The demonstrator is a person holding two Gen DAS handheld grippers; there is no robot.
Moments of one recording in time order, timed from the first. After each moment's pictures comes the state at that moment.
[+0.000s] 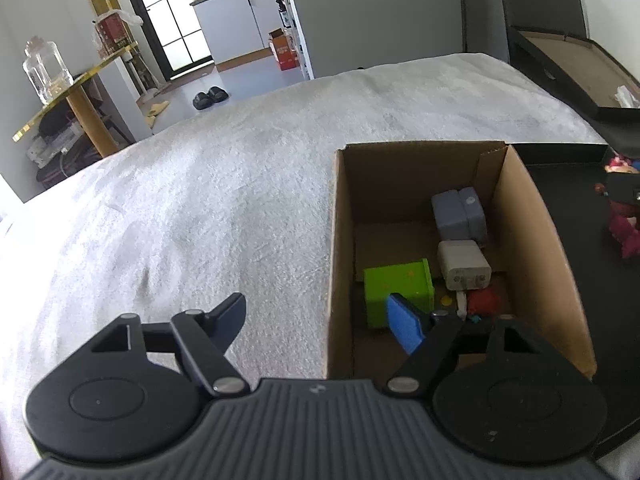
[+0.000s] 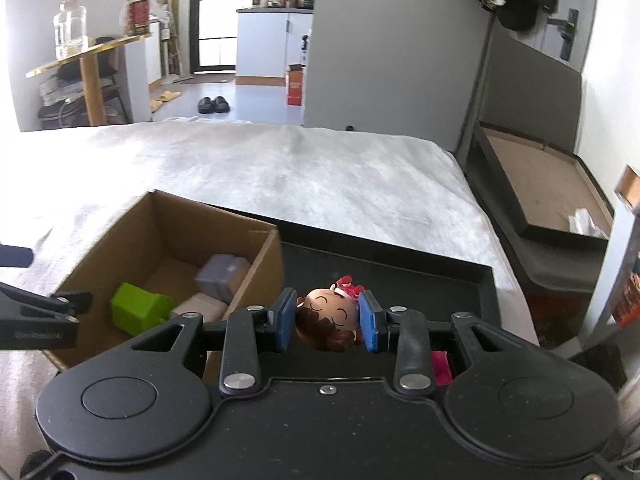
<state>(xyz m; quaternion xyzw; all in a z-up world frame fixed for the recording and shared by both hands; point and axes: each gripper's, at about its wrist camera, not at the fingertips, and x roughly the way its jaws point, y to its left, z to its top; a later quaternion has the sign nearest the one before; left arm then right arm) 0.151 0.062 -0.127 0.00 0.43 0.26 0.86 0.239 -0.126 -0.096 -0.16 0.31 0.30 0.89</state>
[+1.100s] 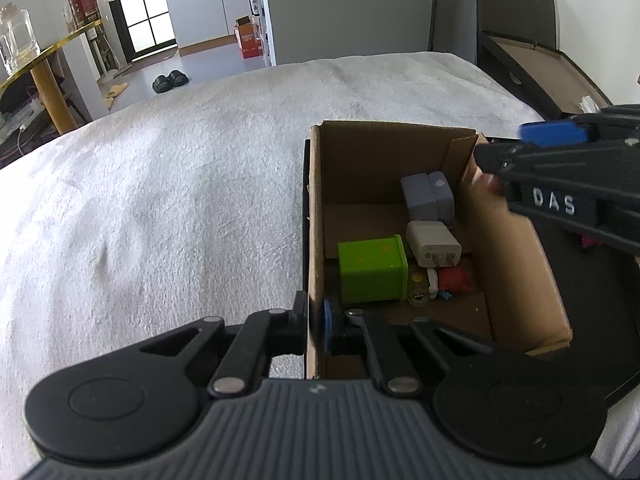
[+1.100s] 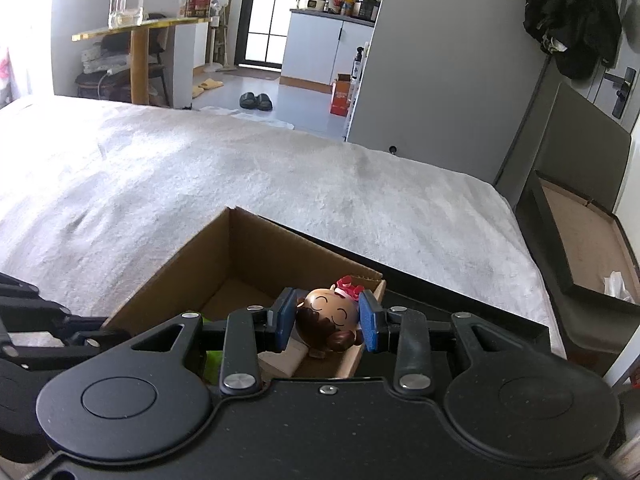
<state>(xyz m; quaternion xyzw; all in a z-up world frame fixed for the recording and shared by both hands) 0.136 0.077 -0.136 -0.05 0.44 0.19 0.88 0.211 -0.046 -0.095 -0.22 0.27 0.34 0.87</state>
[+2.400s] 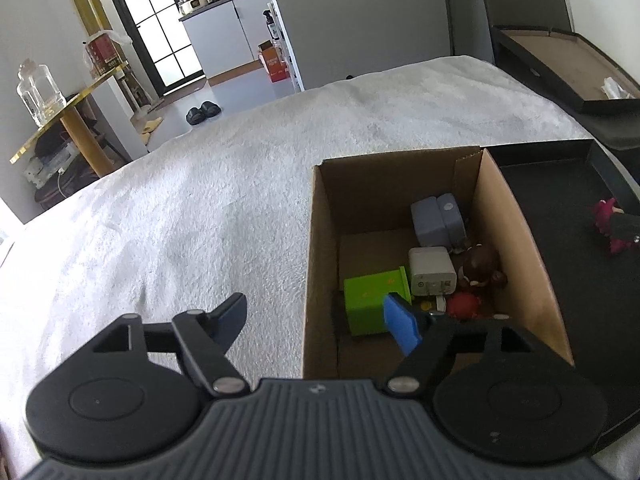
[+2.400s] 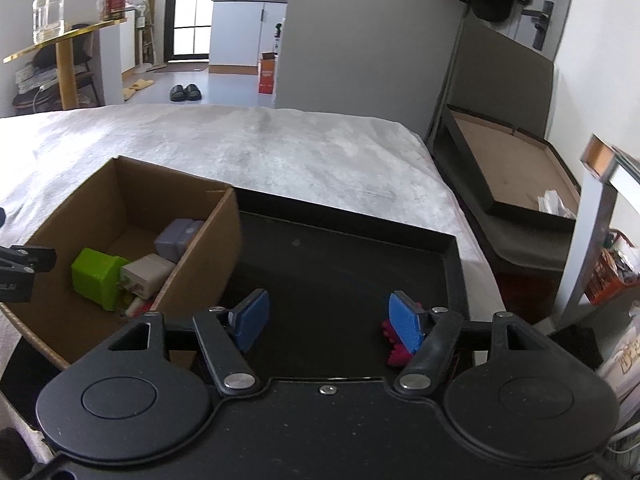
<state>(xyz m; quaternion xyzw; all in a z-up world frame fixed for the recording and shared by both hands) 0.158 0.044 -0.120 0.03 0.43 0.25 0.87 0.234 -0.153 -0.115 -0.17 0.31 0.25 0.90</state>
